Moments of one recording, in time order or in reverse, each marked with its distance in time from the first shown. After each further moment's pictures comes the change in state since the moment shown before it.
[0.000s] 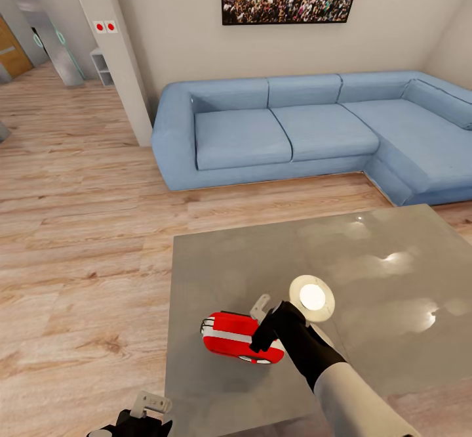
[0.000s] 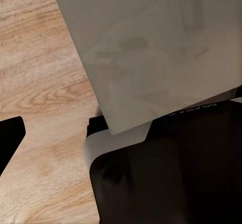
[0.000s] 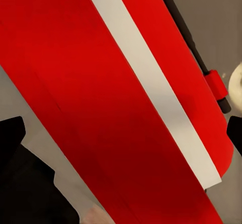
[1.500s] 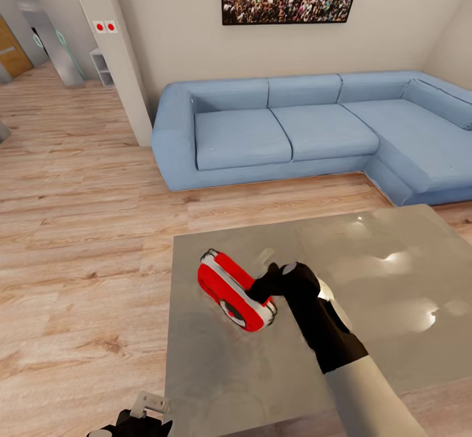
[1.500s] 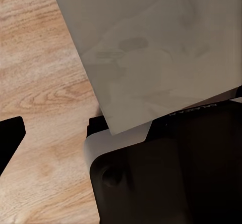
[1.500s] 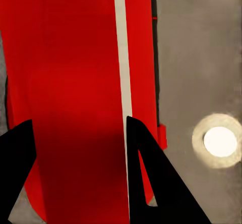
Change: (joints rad) left arm 0.000 0.000 0.000 0.000 -0.001 0.000 0.000; right arm -0.001 -0.026 -0.004 -0.515 0.009 0.155 0.163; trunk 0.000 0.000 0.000
